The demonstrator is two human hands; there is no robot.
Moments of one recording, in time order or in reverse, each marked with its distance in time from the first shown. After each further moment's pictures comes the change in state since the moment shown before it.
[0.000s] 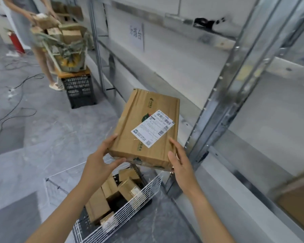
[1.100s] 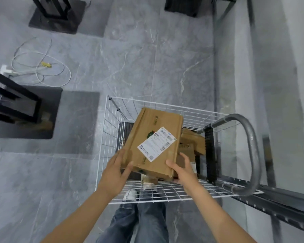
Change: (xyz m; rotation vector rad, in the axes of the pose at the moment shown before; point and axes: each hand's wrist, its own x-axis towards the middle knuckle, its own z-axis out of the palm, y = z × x) left_hand -0.081 -0.363 0.026 0.121 0.000 -0.889; right_hand 0.131 0.315 0.296 -0.061 -0.609 0.920
